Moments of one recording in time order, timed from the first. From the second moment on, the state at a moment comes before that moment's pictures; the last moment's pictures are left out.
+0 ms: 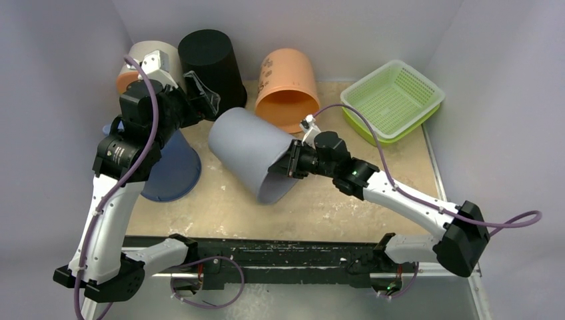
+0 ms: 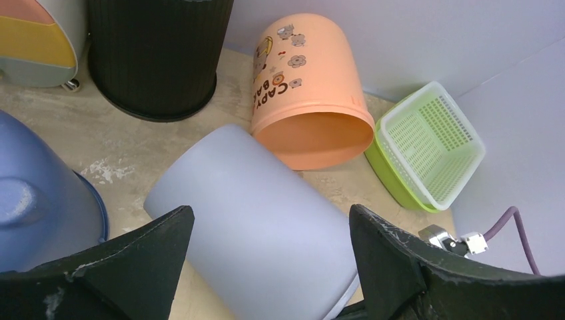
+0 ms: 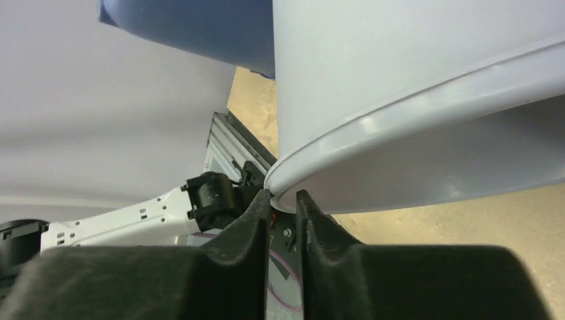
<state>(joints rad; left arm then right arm) -0.37 1.11 1.68 -0.85 -0.19 -0.54 0.83 1.24 0.95 -0.08 -0.21 0.90</state>
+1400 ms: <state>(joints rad) -0.42 1.14 1.67 -0.86 -0.22 -0.53 0.88 1.35 0.57 0.89 -0.05 1.21</state>
